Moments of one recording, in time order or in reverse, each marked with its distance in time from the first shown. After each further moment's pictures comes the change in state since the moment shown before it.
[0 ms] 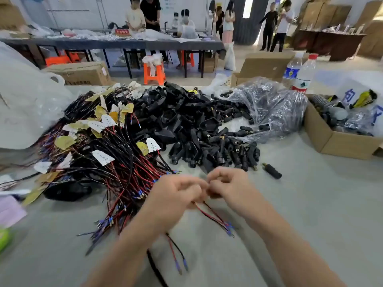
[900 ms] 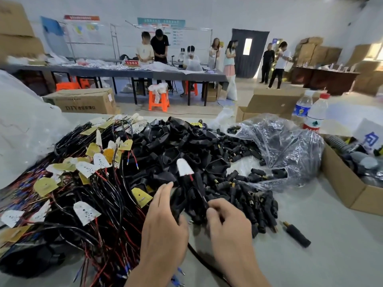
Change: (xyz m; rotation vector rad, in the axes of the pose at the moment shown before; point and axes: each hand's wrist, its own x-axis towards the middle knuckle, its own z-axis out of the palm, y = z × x) left_hand 0.089 -0.035 -0.018 0.546 0.638 0.124; right_hand 0.081 0.015 0.027 -0.249 0.461 -0.077
